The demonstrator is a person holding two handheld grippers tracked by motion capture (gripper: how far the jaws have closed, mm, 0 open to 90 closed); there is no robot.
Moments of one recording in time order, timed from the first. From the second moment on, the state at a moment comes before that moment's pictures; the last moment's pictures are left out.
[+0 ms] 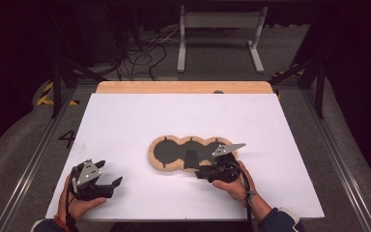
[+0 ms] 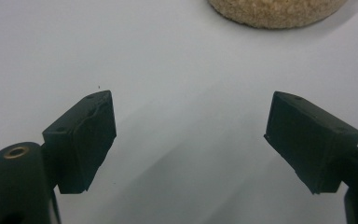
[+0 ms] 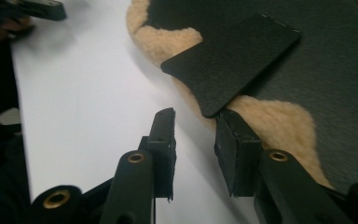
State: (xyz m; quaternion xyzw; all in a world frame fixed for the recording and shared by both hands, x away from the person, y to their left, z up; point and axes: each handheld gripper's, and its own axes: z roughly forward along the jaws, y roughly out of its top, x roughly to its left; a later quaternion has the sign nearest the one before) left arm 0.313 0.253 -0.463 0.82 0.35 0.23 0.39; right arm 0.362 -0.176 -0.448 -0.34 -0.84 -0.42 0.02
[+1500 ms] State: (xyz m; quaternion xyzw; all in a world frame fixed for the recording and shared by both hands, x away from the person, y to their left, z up) left arm 0.399 0.183 -0.460 0.84 0.32 0.10 0.43; right arm 0.396 -0.178 -0.465 -0.51 -0.66 -0.51 0.22
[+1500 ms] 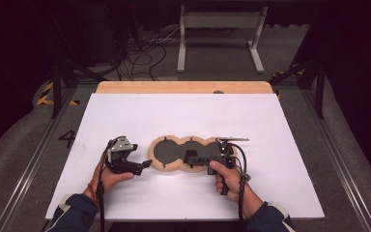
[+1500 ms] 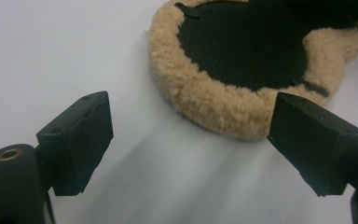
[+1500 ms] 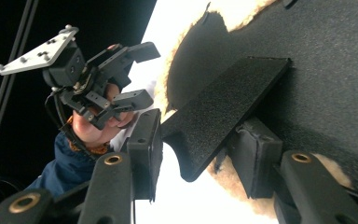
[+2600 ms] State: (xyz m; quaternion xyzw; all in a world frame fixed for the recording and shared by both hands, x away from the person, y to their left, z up) left arm 0.430 0.160 -0.468 0.83 0.34 0.01 0.44; right arm 0.392 -0.177 -0.469 -0.55 -0.62 -0.52 0.22
